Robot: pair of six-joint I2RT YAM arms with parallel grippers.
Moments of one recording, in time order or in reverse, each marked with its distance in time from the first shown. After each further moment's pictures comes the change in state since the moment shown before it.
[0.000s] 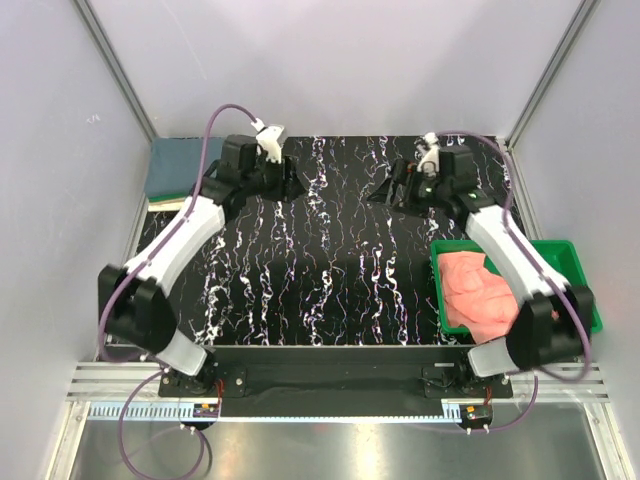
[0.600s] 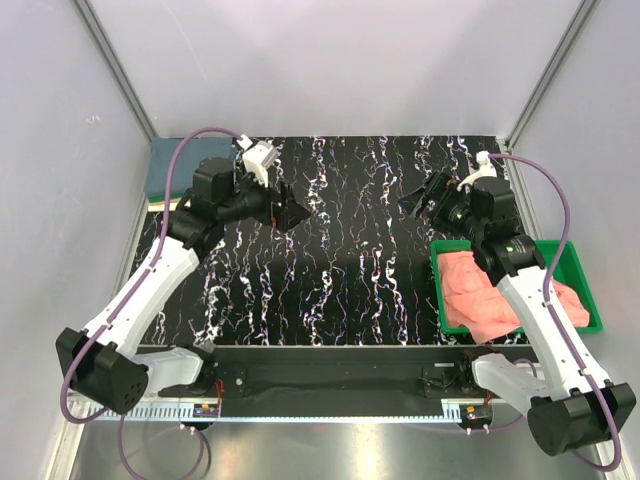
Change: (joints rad) left arm -0.057 -0.357 -0.206 0.019 0.167 0.018; right arm -0.003 -0.478 -0.209 -0.018 0.341 0.107
